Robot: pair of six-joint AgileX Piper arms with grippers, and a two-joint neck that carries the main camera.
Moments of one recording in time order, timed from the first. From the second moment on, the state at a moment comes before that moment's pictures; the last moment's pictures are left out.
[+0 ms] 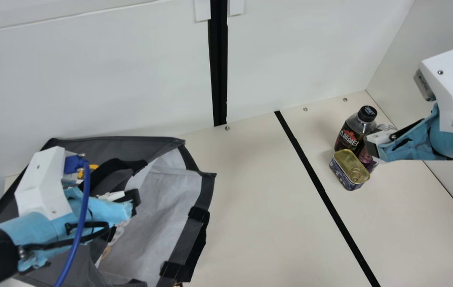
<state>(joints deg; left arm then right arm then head) -28.0 84.5 -79.6 -26.6 47.5 -4.2 -21.9 69.0 -91.2 -0.6 69.8 -22.9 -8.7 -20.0</state>
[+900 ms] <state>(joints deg) -21.6 85.4 -76.3 -42.5 49.0 4.1 -21.9 69.0 -91.2 -0.6 69.8 -22.9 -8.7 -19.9</state>
